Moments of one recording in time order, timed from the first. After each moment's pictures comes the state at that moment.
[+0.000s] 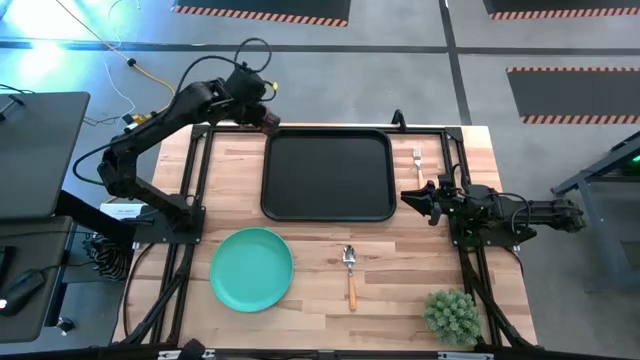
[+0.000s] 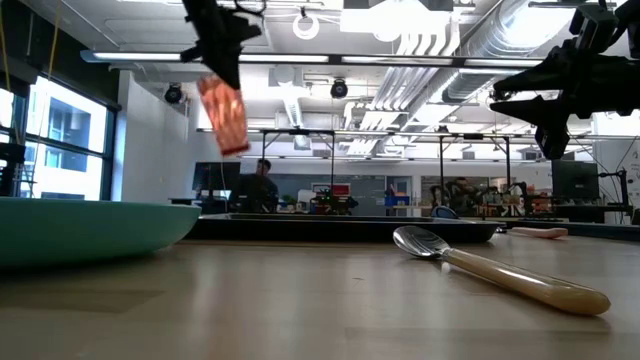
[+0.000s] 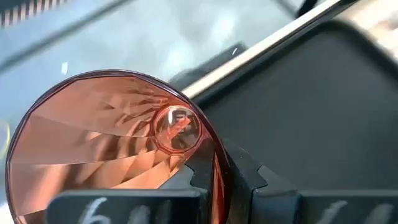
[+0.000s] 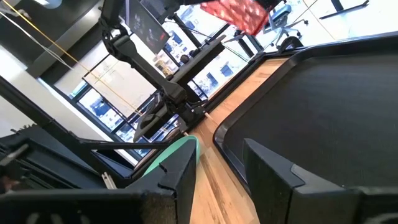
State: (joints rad) left arm 0.63 1.45 1.57 -1.02 -0.25 -0.22; right arm -0.01 0.04 0.01 0.04 0.20 0.71
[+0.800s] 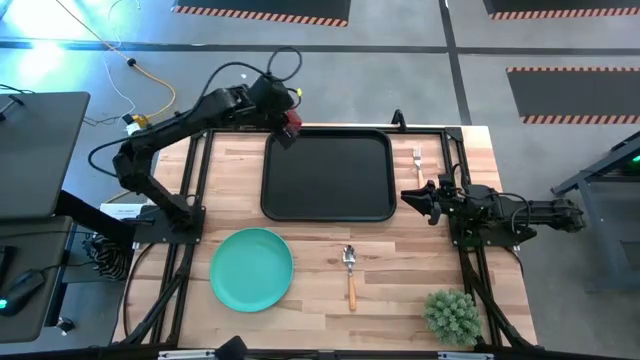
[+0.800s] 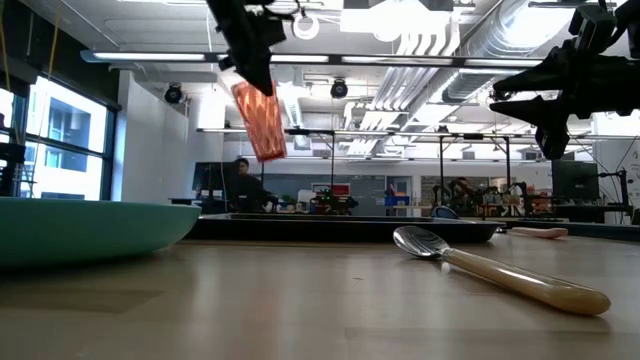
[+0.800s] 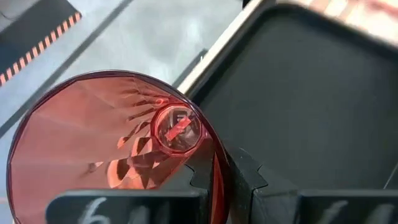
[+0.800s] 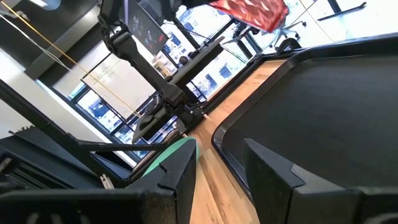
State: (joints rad) left arm 0.54 1.58 1.61 -0.92 -0.21 -0.01; right arm -0.01 0.04 0.01 0.04 0.20 0.71
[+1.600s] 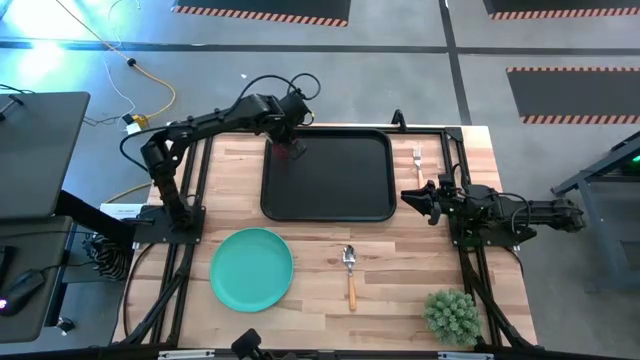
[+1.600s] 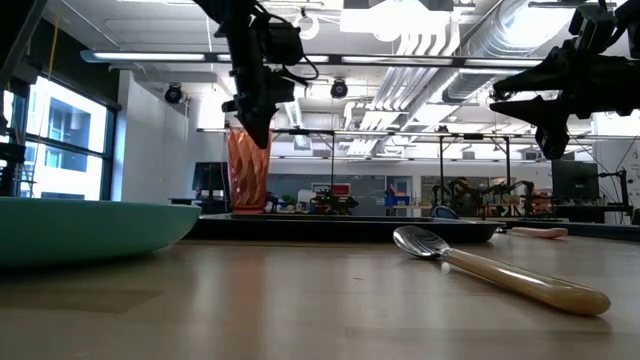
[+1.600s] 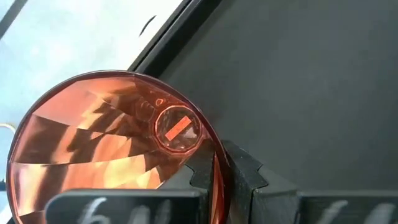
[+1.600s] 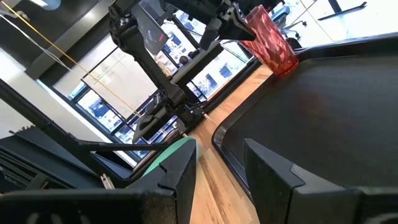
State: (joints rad) left arm 0.55 1.80 1.60 -1.03 -0.21 -0.11; right arm -0.01 0.04 0.01 0.04 0.20 0.71
